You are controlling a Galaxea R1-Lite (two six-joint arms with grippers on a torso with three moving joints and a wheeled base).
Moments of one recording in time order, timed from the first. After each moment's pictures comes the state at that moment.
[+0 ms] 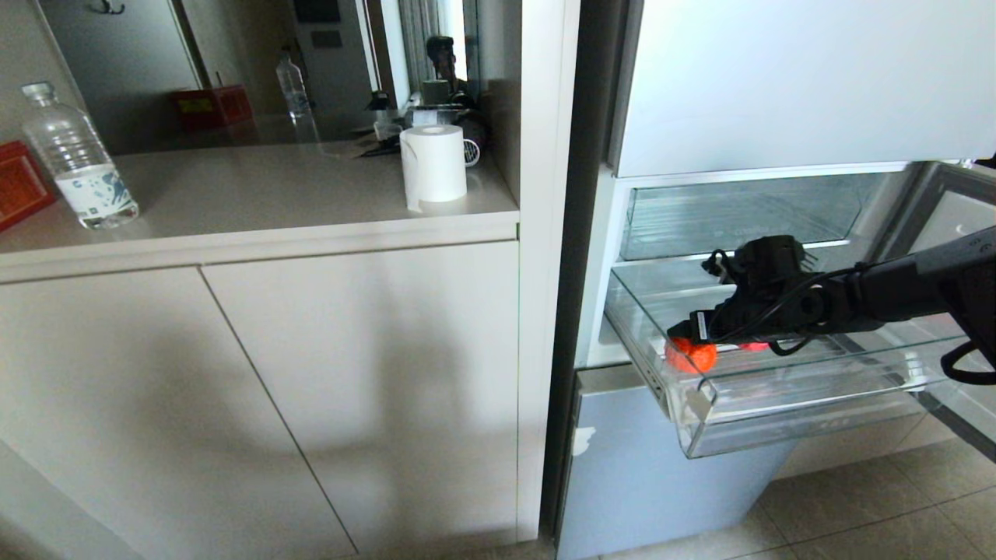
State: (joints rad) left arm 0.00 0.00 -0.04 0.11 0.01 0.01; right arm 0.06 2.25 -1.55 -0.02 0.09 0.02
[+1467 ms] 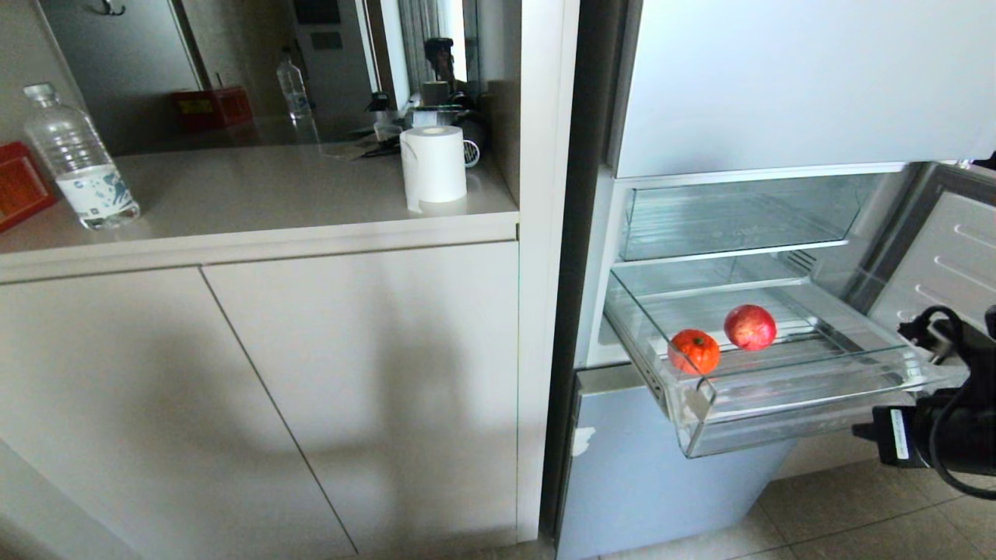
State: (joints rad) left arm 0.00 0.00 -0.04 0.11 0.01 0.01; right arm -0.08 1.43 -0.68 0.01 0.08 0.01
